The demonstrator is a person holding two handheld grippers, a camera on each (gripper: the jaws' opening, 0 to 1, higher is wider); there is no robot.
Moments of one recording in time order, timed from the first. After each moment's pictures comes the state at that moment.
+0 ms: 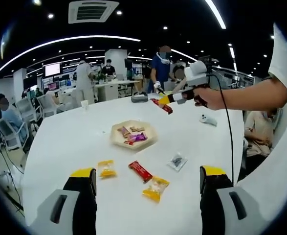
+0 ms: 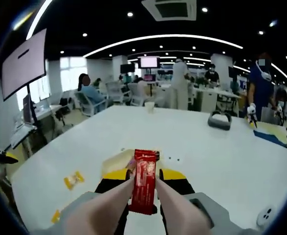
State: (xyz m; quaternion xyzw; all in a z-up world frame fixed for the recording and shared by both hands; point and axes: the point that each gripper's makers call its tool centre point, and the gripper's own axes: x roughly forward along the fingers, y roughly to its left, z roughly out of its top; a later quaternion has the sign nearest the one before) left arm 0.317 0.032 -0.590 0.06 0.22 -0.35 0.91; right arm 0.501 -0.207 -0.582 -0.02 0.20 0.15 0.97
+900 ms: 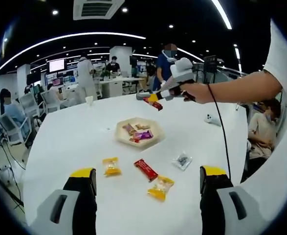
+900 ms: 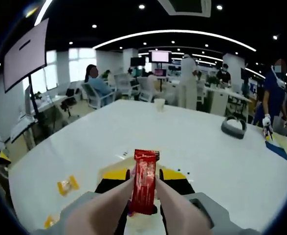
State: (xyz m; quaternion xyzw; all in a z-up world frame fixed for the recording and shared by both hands) left arm 0.328 0.042 -0.595 0.05 0.23 -0.34 0.91; right arm 0.569 -0.175 -0.591 -0.05 0.23 0.20 0.95
